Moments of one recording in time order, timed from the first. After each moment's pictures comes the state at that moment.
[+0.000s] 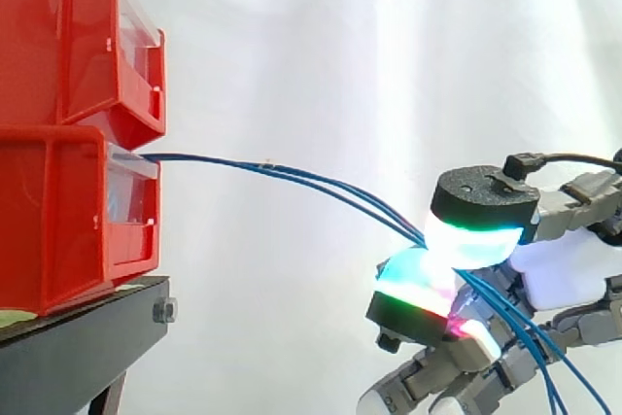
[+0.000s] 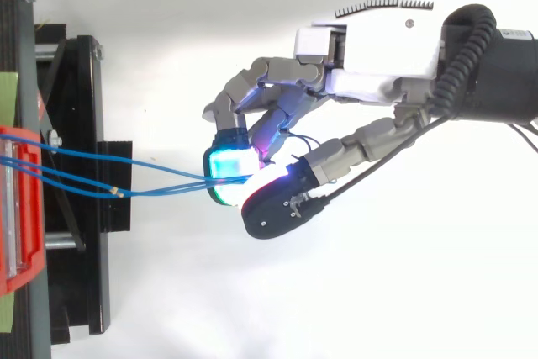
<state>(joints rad) 0.07 -2.22 -1.28 -2.98 -1.42 -0.03</state>
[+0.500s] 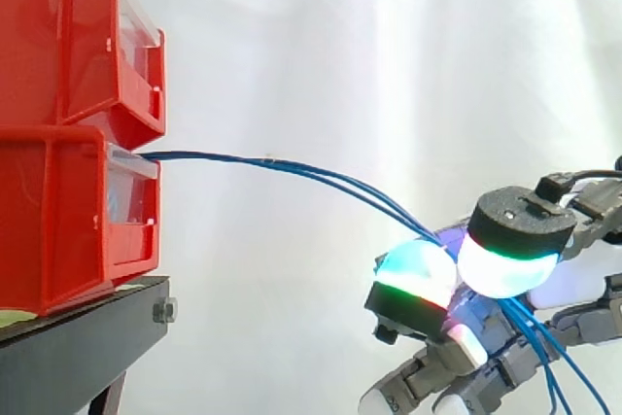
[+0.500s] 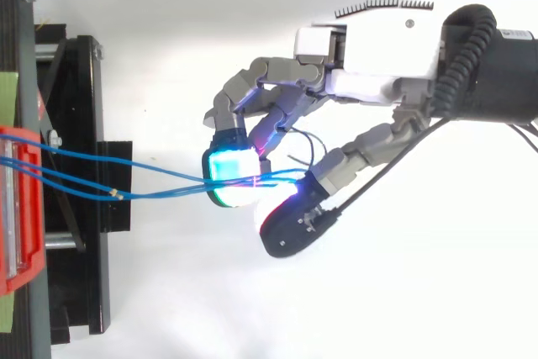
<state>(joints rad) 0.07 -2.22 -1.27 -2.98 -1.43 -0.03</state>
